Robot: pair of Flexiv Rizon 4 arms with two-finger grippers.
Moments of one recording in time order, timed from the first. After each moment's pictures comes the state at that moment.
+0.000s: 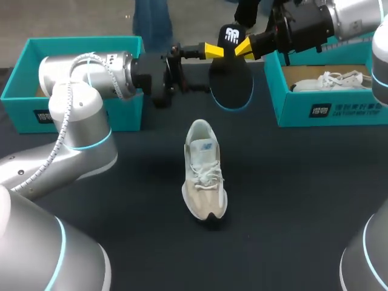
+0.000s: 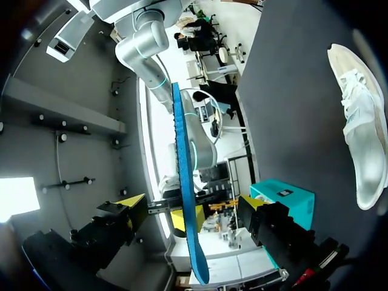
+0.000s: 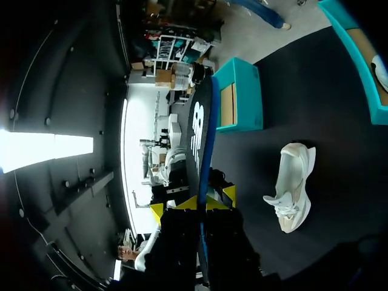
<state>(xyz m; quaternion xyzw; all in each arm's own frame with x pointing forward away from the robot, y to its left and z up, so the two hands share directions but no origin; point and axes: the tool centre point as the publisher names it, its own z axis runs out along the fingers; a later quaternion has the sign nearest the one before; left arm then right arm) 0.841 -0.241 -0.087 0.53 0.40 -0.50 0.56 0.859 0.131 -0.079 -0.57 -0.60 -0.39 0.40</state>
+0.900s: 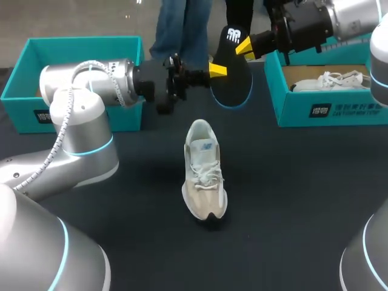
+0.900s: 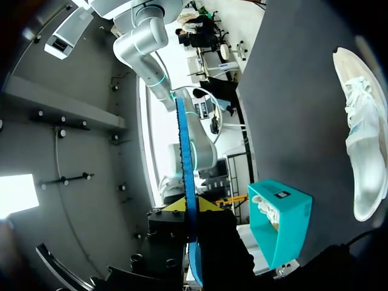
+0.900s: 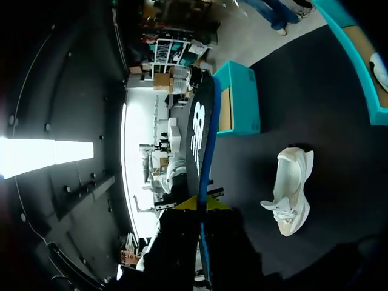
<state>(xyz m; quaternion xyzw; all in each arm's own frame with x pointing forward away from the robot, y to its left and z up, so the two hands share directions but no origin) 0.834 -0.244 -0.095 0.51 0.41 -0.50 0.56 0.870 0.126 -0.084 -0.58 -0.59 -0.40 0.41</state>
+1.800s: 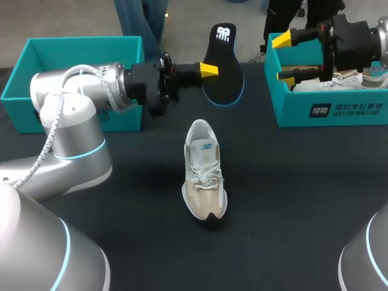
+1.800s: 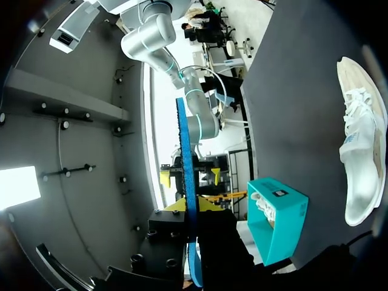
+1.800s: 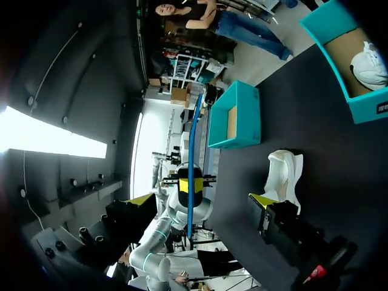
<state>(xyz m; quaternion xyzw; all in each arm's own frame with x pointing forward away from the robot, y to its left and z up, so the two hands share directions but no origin) 0.834 -0.224 -0.095 0.49 0.43 -0.50 0.57 0.821 0.052 -0.079 -0.56 -0.56 -0.48 0.37</state>
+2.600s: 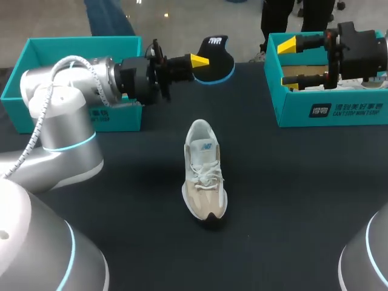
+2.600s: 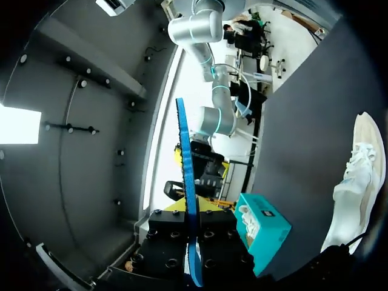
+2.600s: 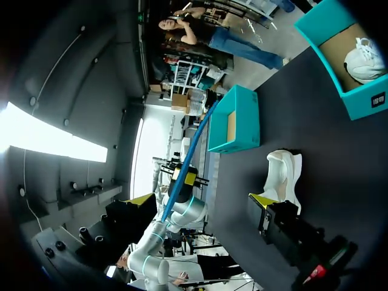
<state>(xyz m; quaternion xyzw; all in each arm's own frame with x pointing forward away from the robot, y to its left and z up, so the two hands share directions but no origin) 0.844 -0.206 -0.085 0.39 0.52 -0.59 0.48 0.811 0.049 -0.080 -0.57 -0.55 -0.50 0.35</state>
